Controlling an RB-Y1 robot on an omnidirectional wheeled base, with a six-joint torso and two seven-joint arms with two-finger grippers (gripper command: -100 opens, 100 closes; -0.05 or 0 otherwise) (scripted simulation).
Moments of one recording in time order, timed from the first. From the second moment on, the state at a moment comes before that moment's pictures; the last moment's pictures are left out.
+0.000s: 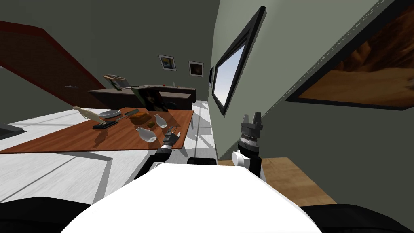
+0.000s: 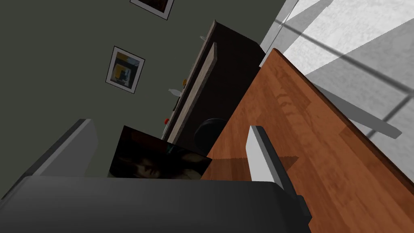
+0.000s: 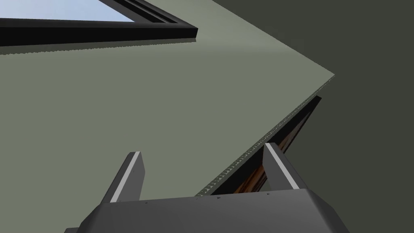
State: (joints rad) left arm 0.66 0.27 -0.14 -2.11 0.53 -0.21 0.04; right arm 0.50 0.02 0.04 -2.38 0.01 -0.50 0.16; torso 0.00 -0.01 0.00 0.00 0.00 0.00
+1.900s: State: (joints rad) left arm 0.83 0.46 -0.05 -1.86 1.00 0.04 0.19; right arm 0.50 0.02 0.04 -2.38 0.01 -0.50 0.16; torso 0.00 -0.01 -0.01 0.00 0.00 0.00
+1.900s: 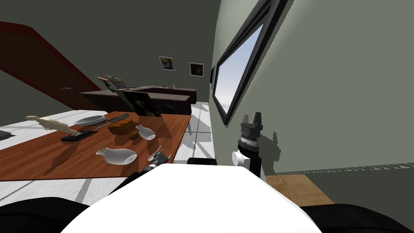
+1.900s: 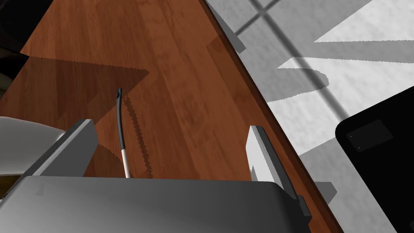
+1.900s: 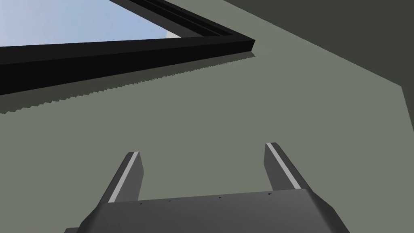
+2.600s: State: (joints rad) left arm 0.89 0.60 -0.02 -1.73 1.20 0.09 0.28; right arm 0.50 0.02 0.04 -2.38 0.01 -0.50 0.16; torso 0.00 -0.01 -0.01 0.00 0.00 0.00
